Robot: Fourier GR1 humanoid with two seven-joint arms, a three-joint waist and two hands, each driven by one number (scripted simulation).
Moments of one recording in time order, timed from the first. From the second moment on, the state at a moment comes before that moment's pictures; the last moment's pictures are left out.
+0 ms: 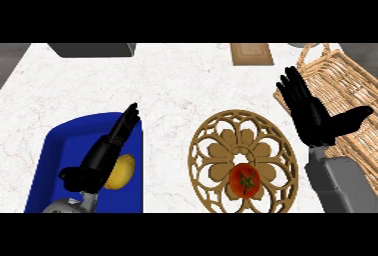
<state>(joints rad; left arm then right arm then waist) -0.08 0.29 -0.36 -1.60 0.17 0.10 -0.04 -0.32 -0.24 0.05 -1.33 -0.35 -0.01 -0.05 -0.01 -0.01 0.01</state>
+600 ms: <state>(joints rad) -0.12 0.39 -0.20 -1.46 0.13 0.19 0.13 -0.29 -0.15 0.12 -1.56 -0.42 0.47 -0.58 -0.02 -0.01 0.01</state>
